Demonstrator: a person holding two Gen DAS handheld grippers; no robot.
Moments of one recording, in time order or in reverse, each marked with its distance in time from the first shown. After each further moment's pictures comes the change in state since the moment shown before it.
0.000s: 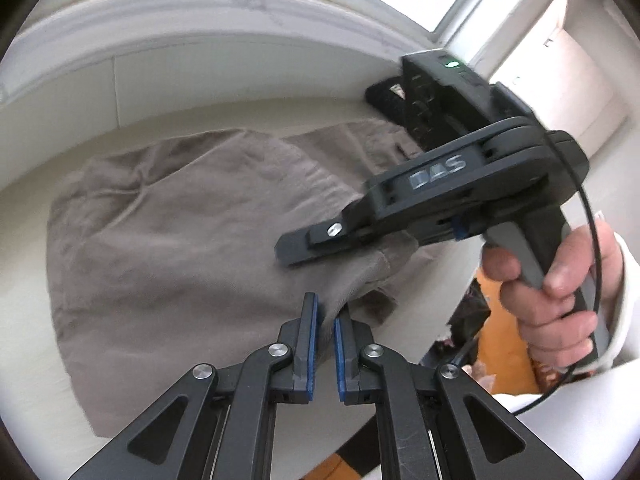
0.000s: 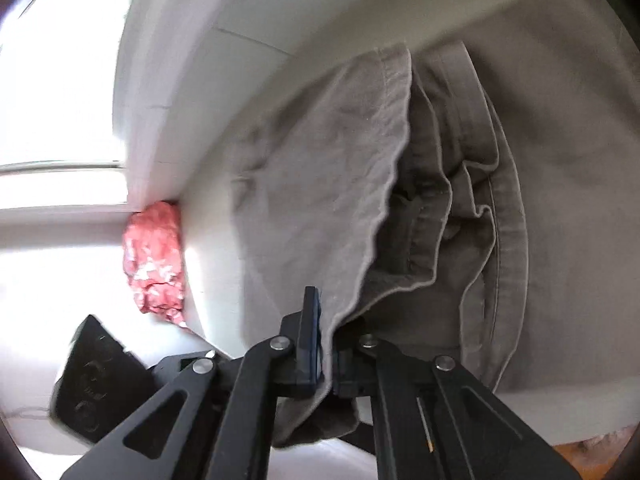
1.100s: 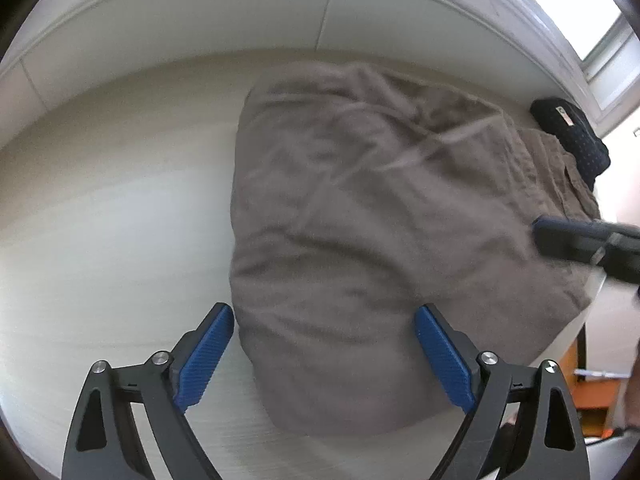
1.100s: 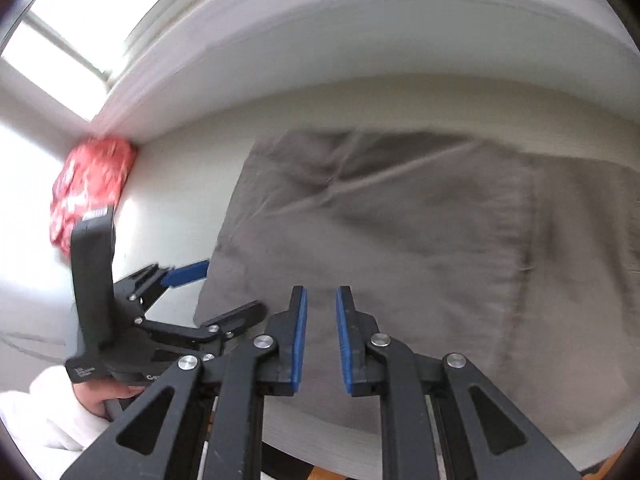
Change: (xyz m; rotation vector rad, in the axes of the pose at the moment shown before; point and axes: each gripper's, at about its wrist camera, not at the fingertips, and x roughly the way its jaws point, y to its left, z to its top) left arm 0.017 0.117 -0.032 -0.321 0.099 0.345; right arm 0.052 0.077 0.004 -0.411 -0.047 -0.349
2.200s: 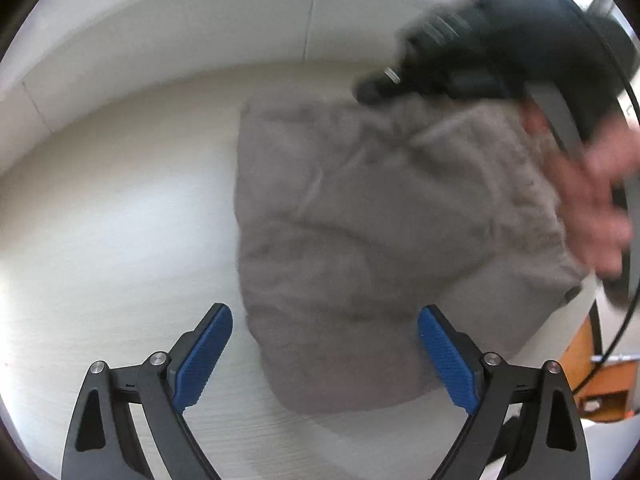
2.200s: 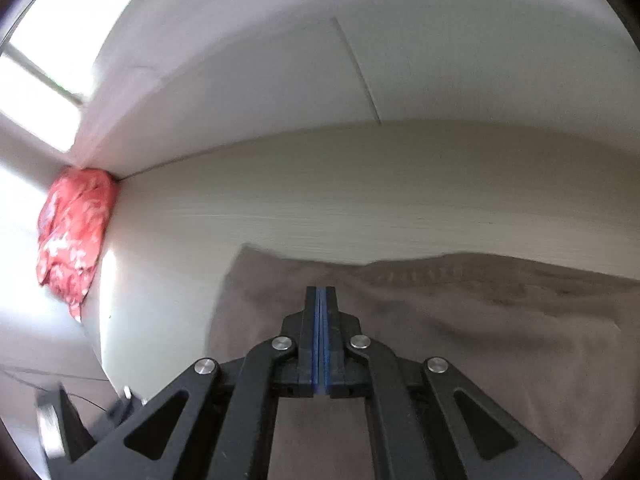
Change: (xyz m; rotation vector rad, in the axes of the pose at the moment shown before) left arm -0.014 -0.014 -0.010 0.081 -0.089 0.028; right arm 0.035 0.000 0.094 0.010 -0.078 0.006
